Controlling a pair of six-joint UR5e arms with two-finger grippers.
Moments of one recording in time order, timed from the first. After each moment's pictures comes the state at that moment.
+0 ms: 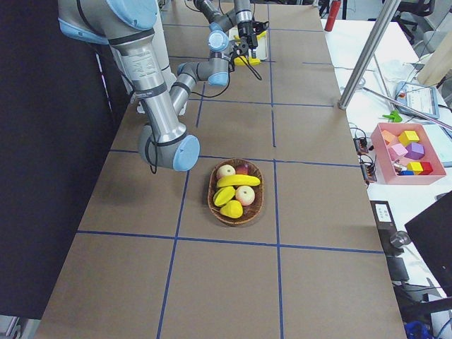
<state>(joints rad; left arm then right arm) -0.62 -2.16 -1.73 -2.45 -1.97 -2.02 0.48 -1.07 1.92 -0.90 1.88 1.28</state>
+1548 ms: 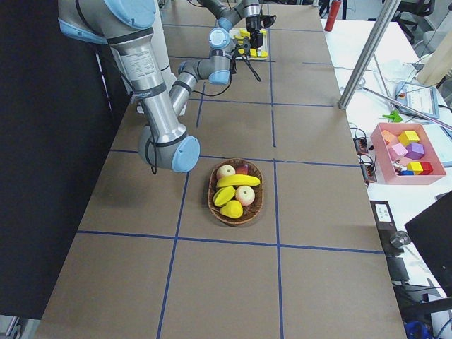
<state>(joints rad) -0.78 -2.05 -1.72 -2.39 -2.12 -1.86 0.54 -1.09 1.98 -0.98 1.92 1.38</state>
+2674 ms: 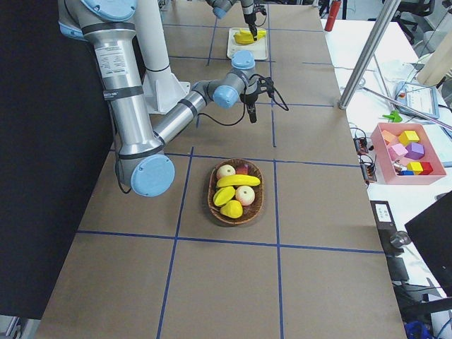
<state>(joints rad) -0.88 -1.52 -1.72 -2.23 -1.90 -1.26 0.83 -1.35 2.01 -1.38 2.05 0.86</state>
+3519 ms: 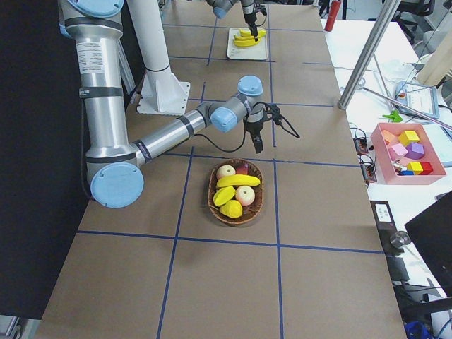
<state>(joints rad) -0.88 -1.57 -1.76 -2.21 -1.95 -1.26 1.00 -1.53 1.96 -1.37 2.13 0.55</state>
